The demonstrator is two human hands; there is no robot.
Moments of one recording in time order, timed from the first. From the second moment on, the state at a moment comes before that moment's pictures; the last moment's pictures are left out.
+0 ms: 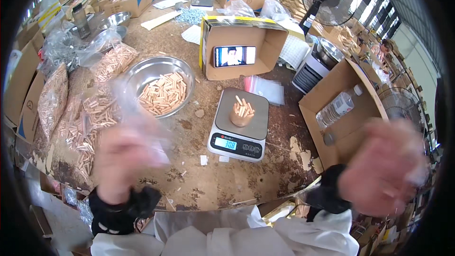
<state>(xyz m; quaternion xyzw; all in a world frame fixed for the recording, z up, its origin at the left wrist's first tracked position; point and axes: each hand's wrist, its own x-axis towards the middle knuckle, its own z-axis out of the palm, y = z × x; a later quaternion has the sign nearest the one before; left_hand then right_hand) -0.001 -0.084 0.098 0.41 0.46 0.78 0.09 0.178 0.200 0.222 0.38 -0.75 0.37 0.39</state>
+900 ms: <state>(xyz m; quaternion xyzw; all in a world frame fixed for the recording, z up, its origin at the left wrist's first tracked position) -0.006 -0.033 0.038 0.44 0.44 0.59 0.52 0.109 0.167 0.054 0.34 -0.87 0.15 0.31</state>
